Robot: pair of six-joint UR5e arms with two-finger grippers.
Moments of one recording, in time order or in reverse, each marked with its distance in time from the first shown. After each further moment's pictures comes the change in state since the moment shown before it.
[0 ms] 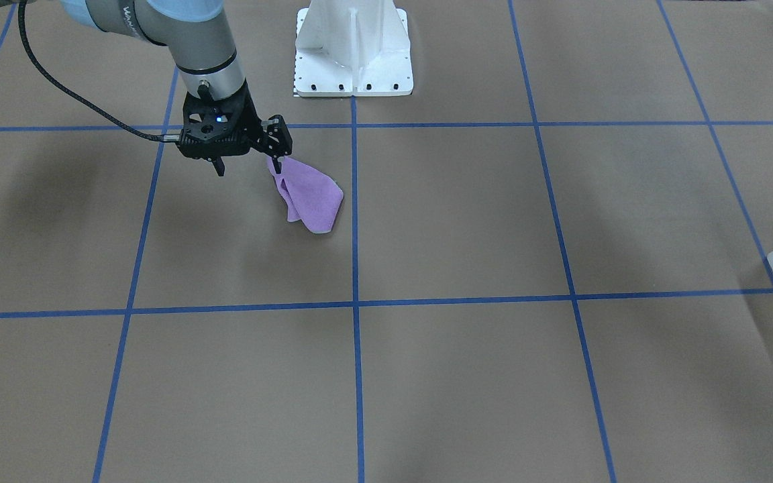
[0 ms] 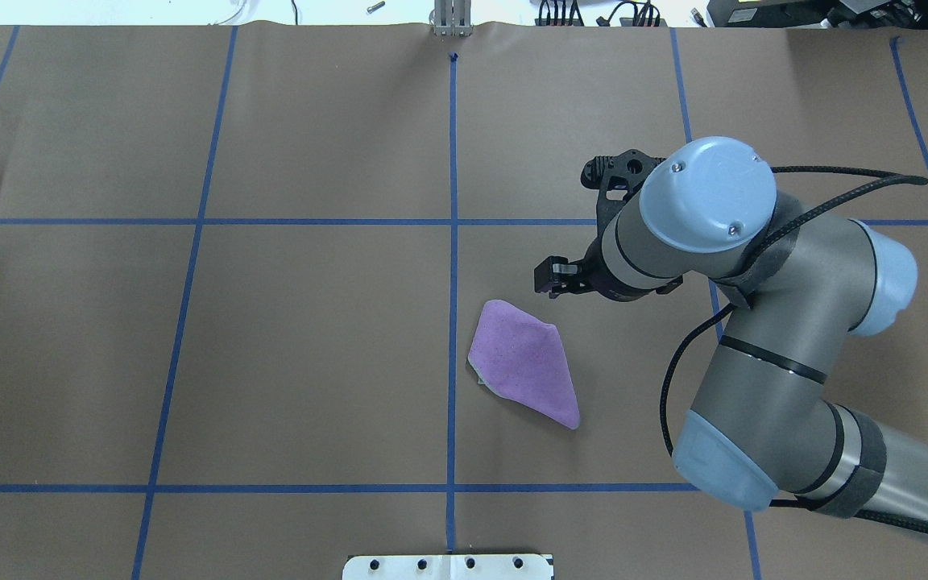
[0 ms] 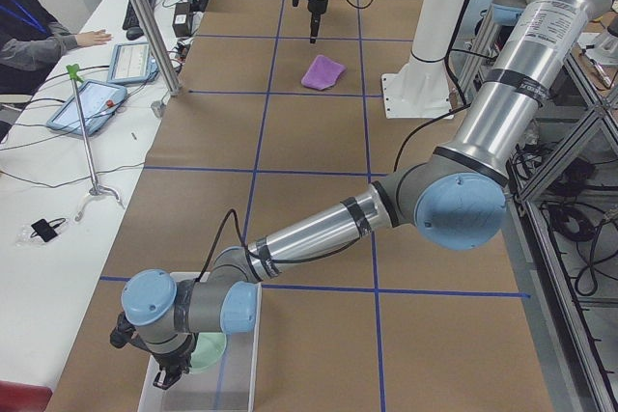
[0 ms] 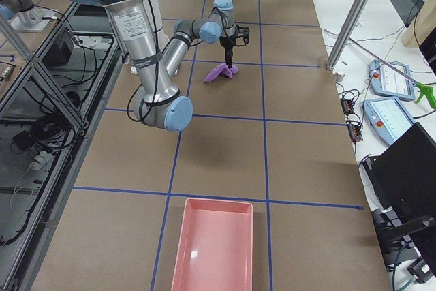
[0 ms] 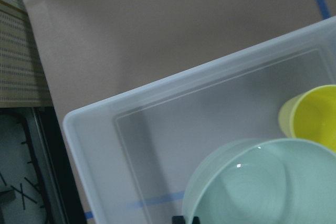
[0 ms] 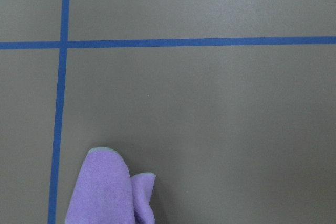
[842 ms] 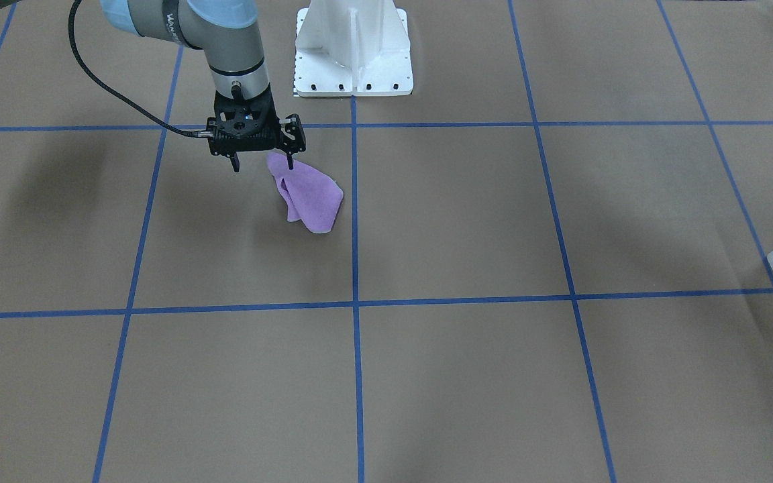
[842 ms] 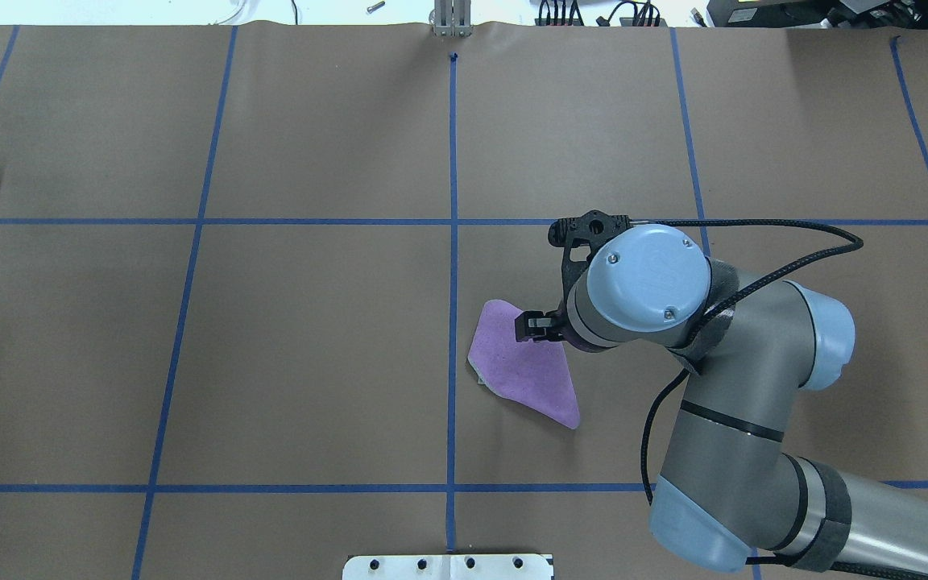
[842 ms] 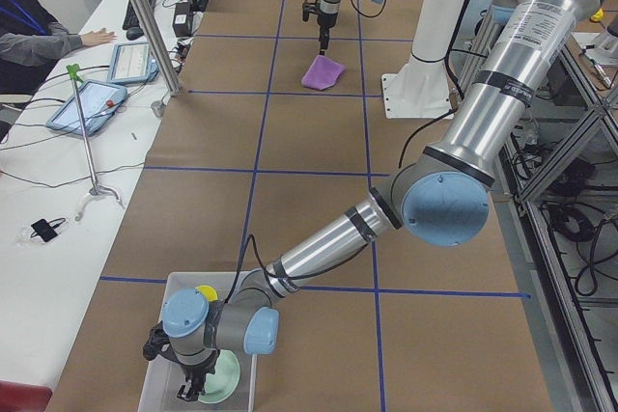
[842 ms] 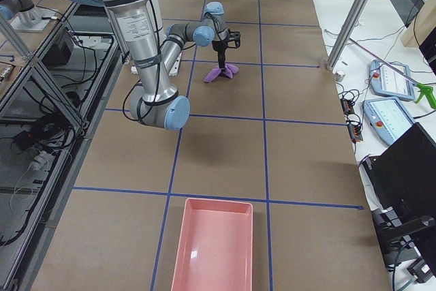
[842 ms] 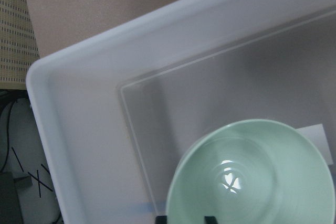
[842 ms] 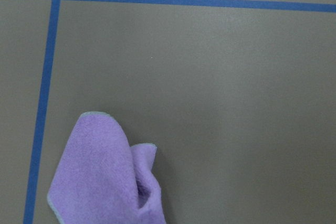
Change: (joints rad) left arm 0.079 0.022 0.116 -0.202 0.027 -0.065; right arm -0.102 0.000 -0.030 0.001 -0.097 0.006
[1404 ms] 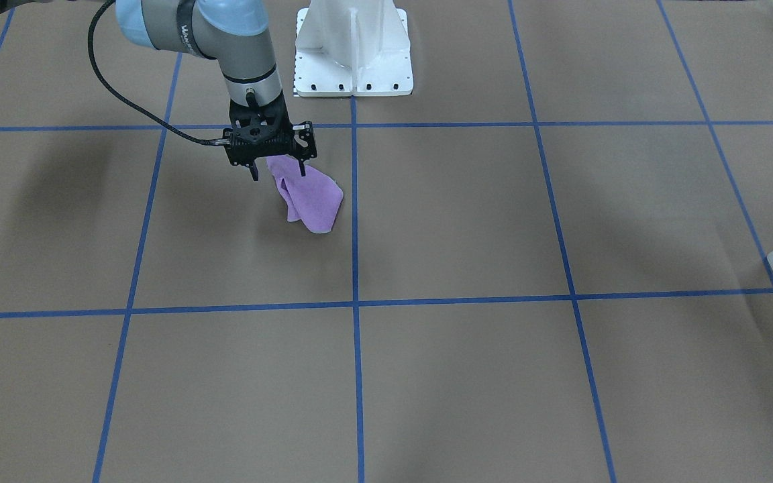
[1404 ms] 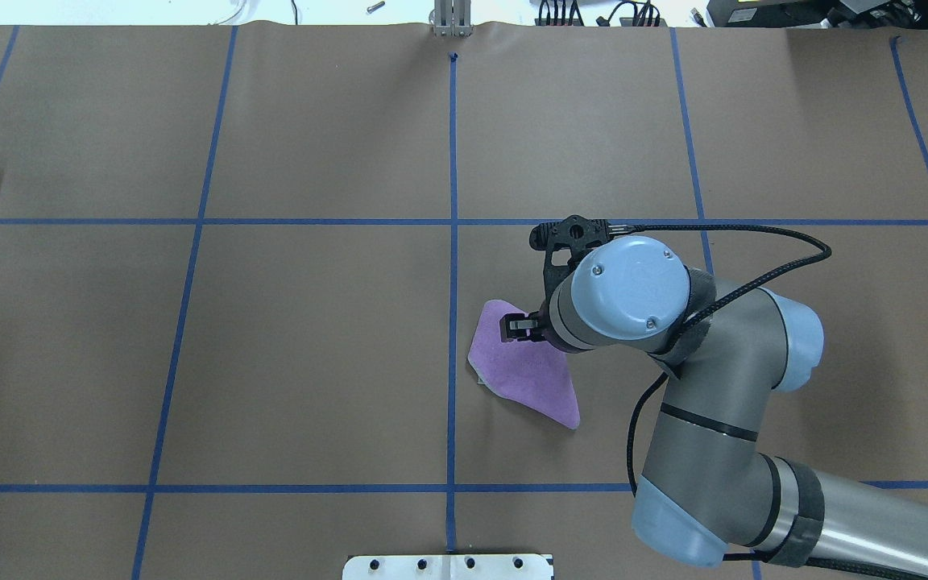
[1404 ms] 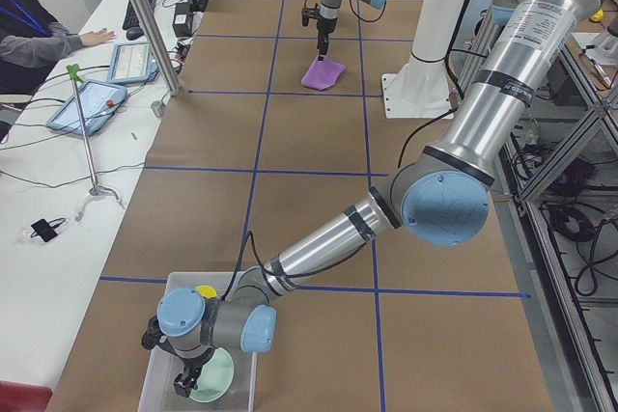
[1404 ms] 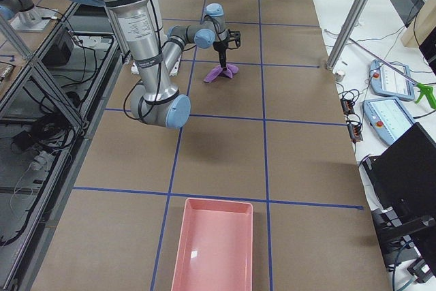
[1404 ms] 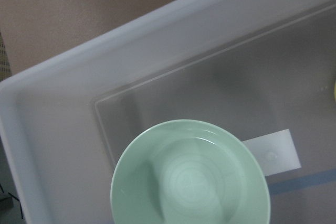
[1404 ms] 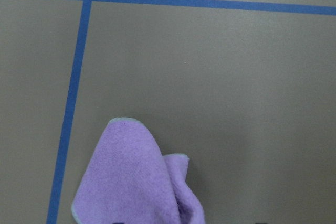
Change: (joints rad) left arm -0.007 -0.008 -0.011 0.016 -0.097 0.020; right arm -0.016 0.013 -0.077 0.123 -0.024 -0.005
